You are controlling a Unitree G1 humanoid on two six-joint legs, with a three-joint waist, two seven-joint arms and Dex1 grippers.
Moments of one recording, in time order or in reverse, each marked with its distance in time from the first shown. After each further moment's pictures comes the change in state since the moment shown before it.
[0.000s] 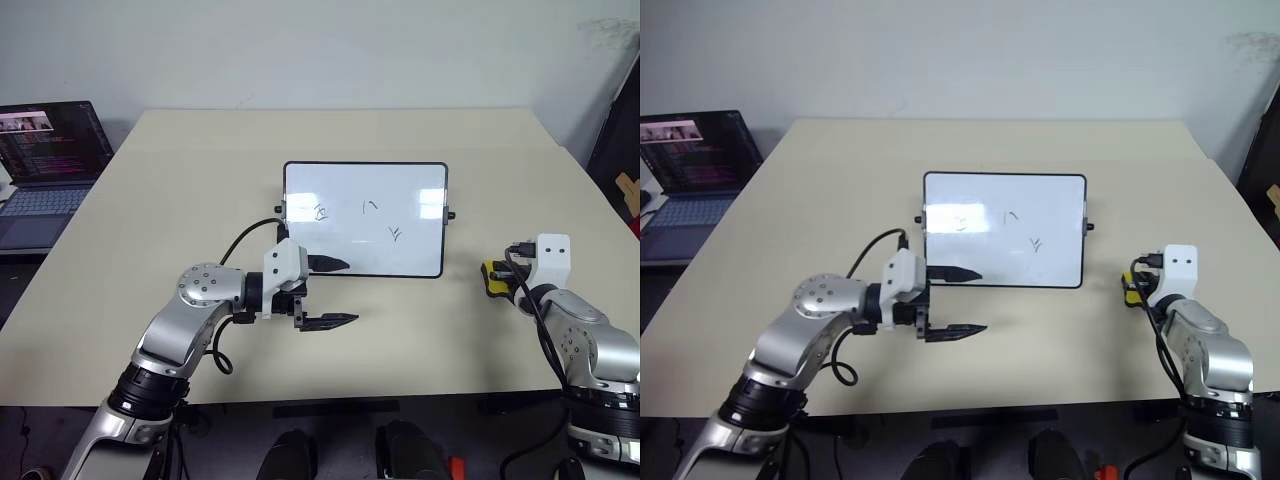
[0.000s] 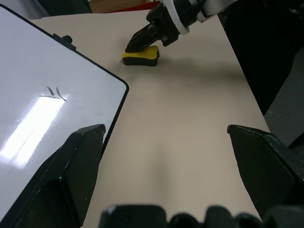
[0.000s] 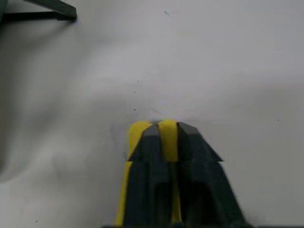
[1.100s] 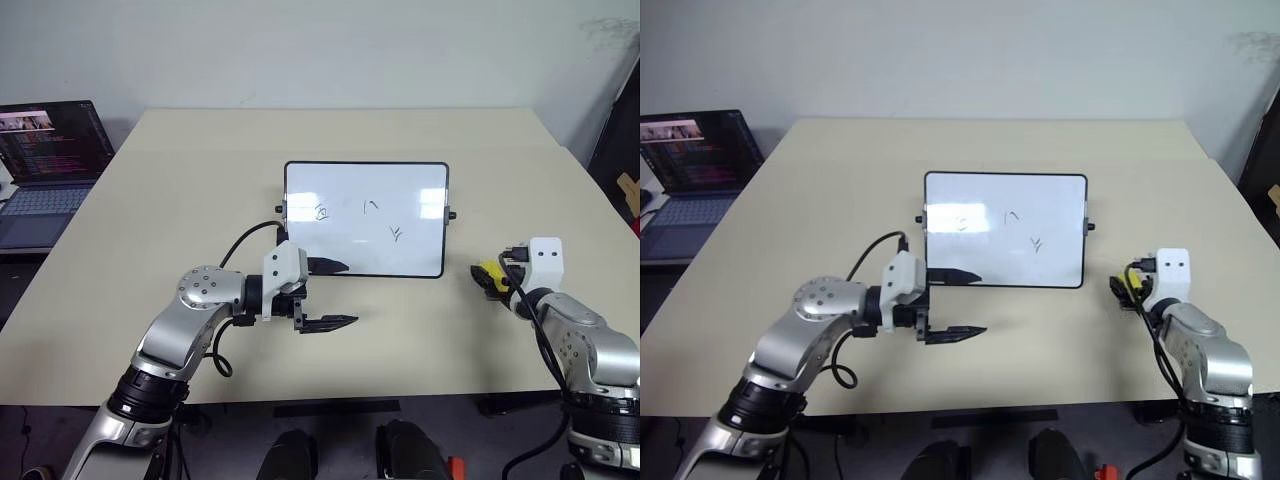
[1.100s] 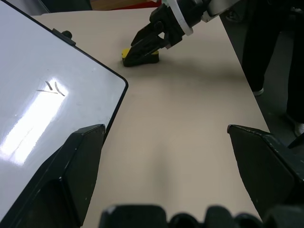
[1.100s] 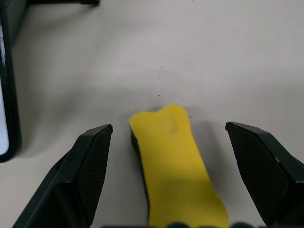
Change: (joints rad) left arm 0.011 0.000 0.000 -0.003 0.000 0.002 0.002; right arm 0.025 -0.014 0.018 -0.034 -0.001 0.043 0.050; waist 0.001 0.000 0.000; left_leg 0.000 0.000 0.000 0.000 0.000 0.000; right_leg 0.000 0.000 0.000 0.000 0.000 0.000
